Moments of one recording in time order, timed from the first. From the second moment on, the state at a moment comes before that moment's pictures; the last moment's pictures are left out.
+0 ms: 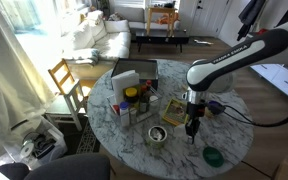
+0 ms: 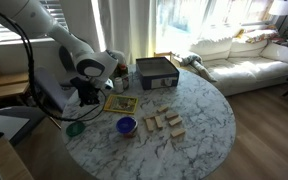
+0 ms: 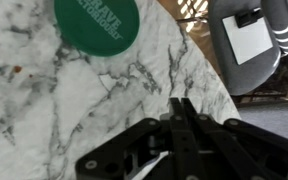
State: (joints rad) arm -0.12 0.42 0.10 -2.08 0.43 2.01 -0.50
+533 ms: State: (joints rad) arm -0.20 0.48 0.11 -2.09 0.74 1.82 -0.72
